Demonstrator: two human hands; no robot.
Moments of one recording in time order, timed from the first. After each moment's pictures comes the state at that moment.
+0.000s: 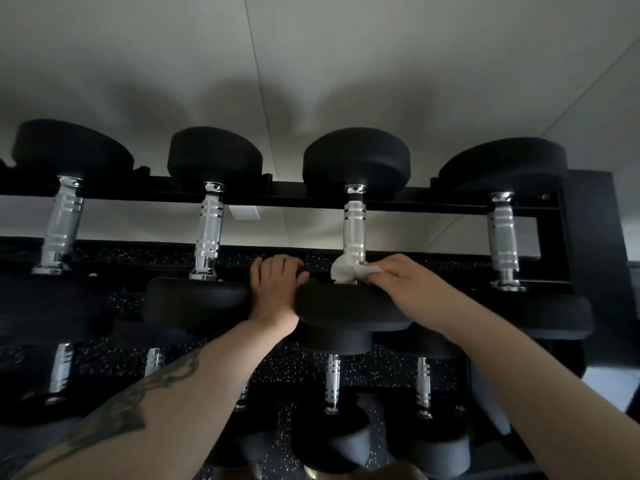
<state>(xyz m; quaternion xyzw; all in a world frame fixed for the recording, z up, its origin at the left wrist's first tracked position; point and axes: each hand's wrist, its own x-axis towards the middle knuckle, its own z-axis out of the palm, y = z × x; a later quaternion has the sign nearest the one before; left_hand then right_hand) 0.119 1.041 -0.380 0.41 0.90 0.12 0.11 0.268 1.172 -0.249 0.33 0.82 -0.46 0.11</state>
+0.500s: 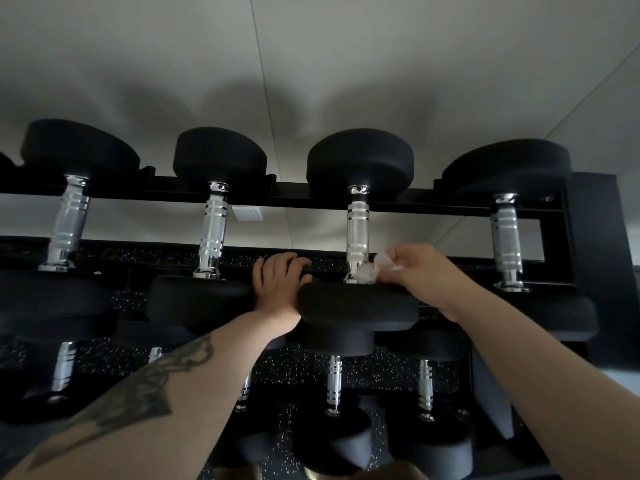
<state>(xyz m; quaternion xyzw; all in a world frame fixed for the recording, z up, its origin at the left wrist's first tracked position) 0.116 1.042 -0.381 0.39 0.90 0.12 0.15 0.264 1.195 -0.259 0.42 0.74 -0.52 0.07</state>
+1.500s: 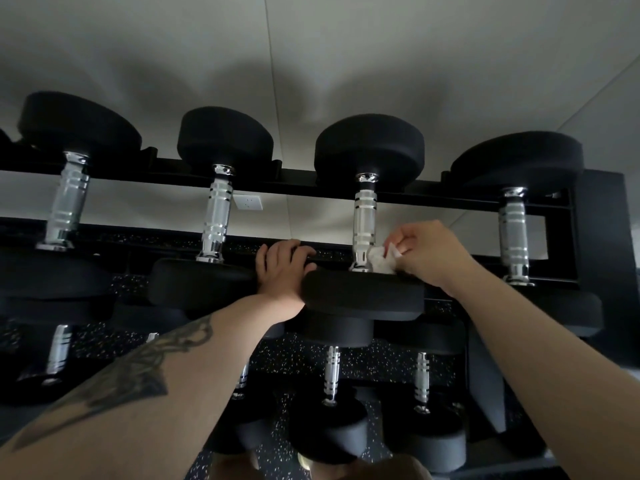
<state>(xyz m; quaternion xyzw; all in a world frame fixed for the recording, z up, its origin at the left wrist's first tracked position) 0.116 1.042 -0.376 0.40 0.89 0.13 0.17 0.252 1.200 -0.265 0.41 0.83 -0.38 0.06</state>
